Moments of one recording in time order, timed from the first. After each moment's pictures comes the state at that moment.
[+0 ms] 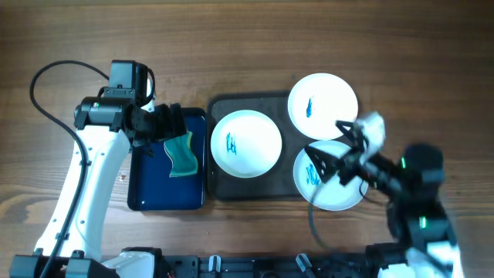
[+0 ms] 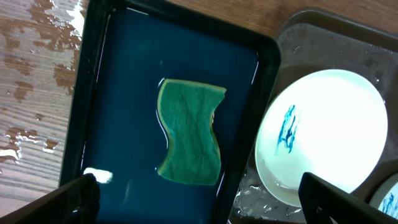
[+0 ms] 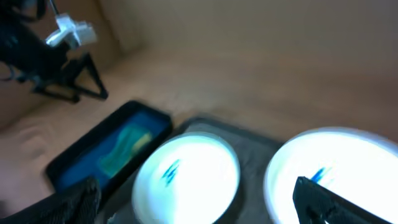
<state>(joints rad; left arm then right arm) -0.07 1.42 1.21 -1.08 0.06 -0.36 0.09 0.72 0.53 -0.21 -0.69 0.05</state>
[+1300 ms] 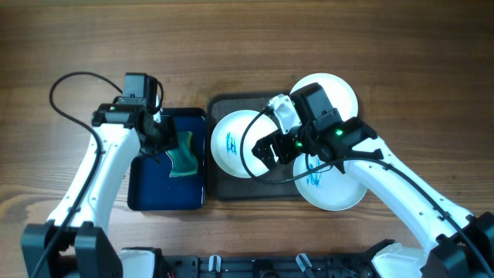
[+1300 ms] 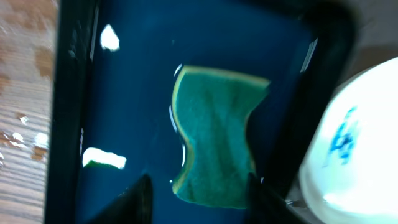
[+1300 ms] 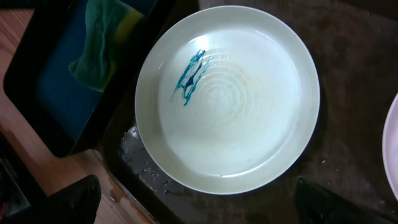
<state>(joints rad) -0.07 1.49 1.05 -0.94 0.02 -0.34 0.53 1.46 1.01 -0.60 -0.36 0.07</state>
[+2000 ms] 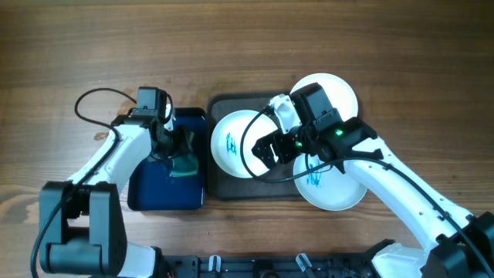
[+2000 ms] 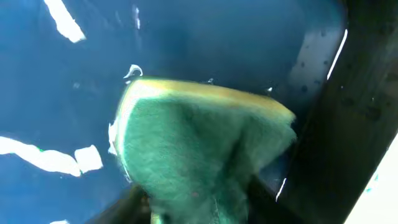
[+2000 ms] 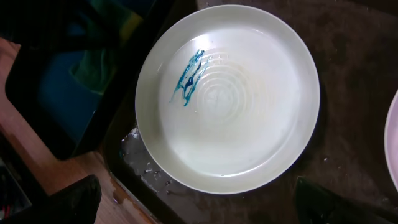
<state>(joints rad) -0.07 1.64 0.89 -0.64 0.16 -0.34 0.53 1.46 1.01 -0.60 -0.36 0.09</state>
